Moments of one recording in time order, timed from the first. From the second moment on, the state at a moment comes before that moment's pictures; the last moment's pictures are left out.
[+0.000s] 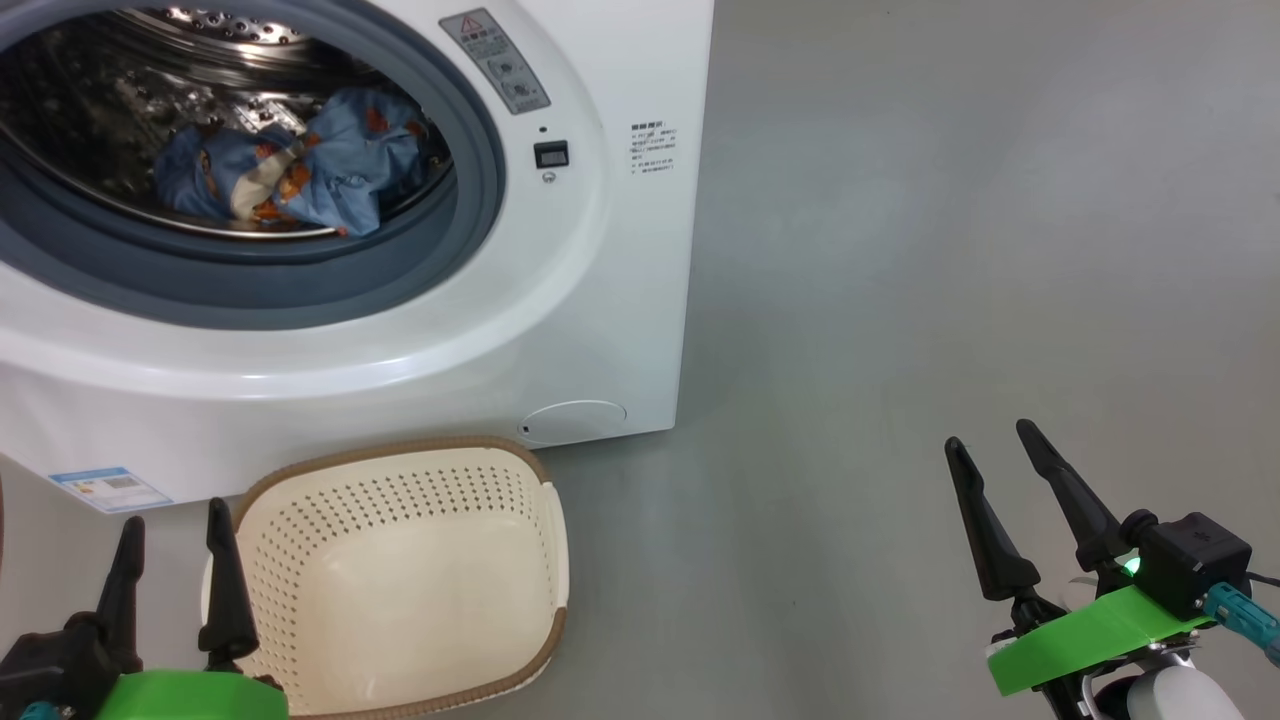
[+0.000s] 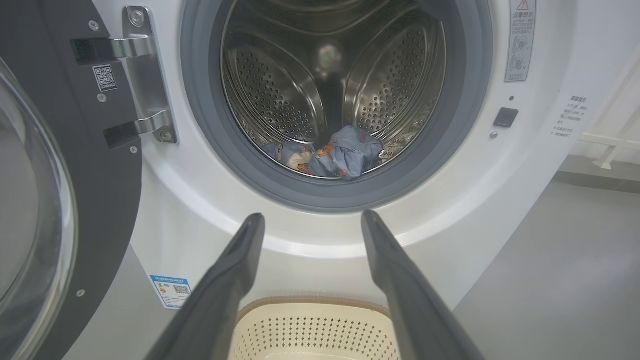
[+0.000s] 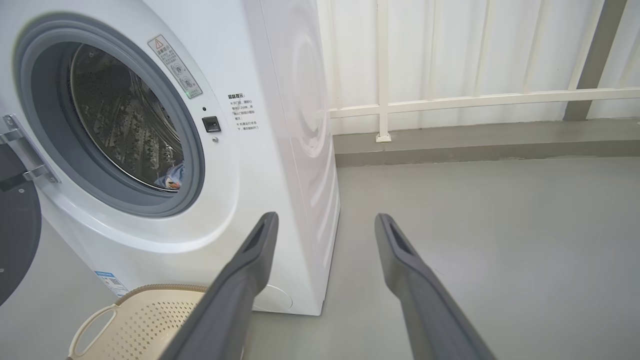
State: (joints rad) left arm -0.06 0.05 0.16 0.16 -0.24 -0.13 -0.26; right arm -0.11 -0.21 0.17 0.16 0.38 0.13 -0.26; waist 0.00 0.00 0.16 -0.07
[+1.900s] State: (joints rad) left arm -0.01 0.04 0.14 0.10 -0.29 -0.13 -0.26; right arm -0.09 -0.25 0.20 0.16 0.38 0.13 -0.26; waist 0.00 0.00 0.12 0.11
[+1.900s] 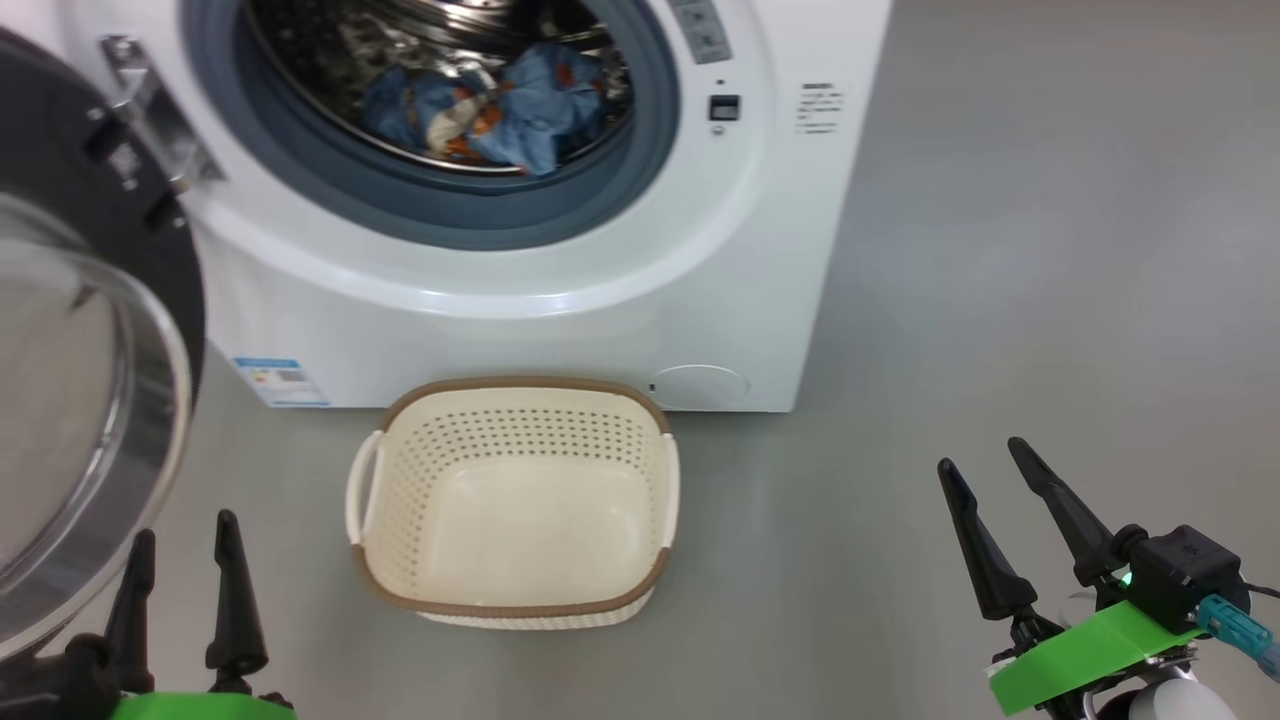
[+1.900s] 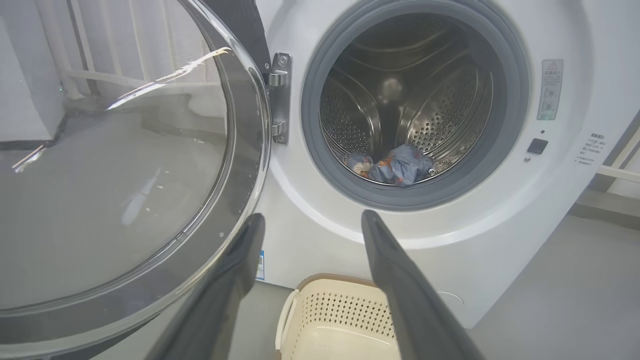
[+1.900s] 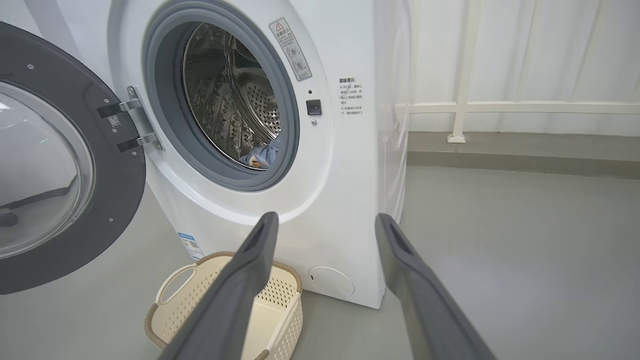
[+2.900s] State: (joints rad) left arm 0.07 0.04 0.11 0.06 -0.35 -0.09 -0.26; right arm -0.09 -0.28 0.26 0.17 0.38 0.13 -0.26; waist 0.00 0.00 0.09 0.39
